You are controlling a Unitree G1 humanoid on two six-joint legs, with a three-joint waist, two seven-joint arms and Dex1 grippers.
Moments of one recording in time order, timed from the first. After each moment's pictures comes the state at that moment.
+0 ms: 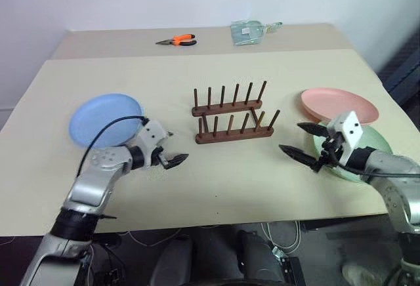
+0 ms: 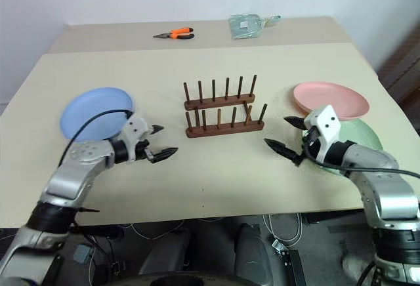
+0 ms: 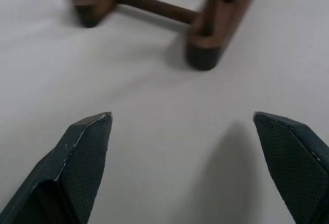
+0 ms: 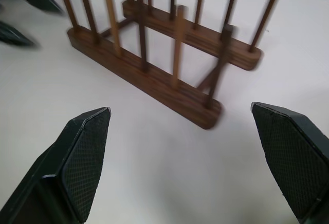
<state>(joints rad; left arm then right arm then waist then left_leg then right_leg) -0.43 0.53 -0.19 0.08 -0.17 0.39 -0.84 -0.05 -0.71 -0.20 -0.30 0.47 0.46 0.80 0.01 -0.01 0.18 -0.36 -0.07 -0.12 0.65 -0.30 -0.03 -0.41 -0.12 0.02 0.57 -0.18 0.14</state>
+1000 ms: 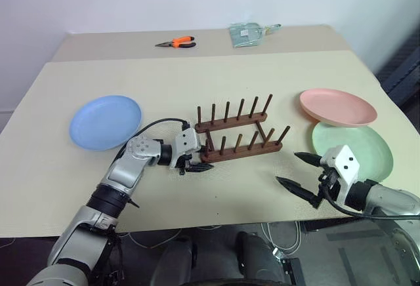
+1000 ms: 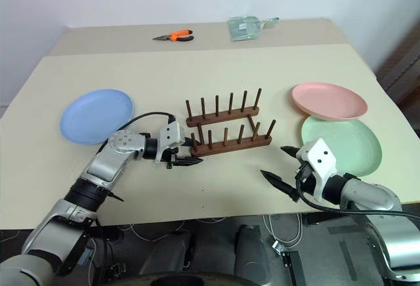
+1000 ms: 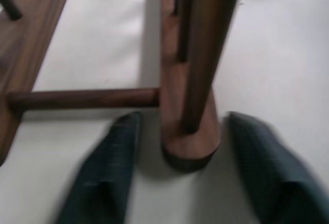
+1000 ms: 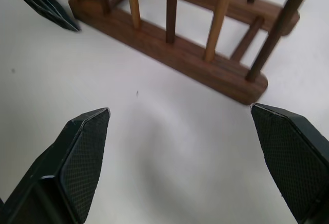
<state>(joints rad) -0.52 0.49 -0.30 0.22 -0.09 0.21 -1.09 0.22 -0.75 -0.24 -0.50 0.45 0.49 0.78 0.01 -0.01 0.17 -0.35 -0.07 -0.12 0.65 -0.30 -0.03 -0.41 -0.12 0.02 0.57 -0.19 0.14</state>
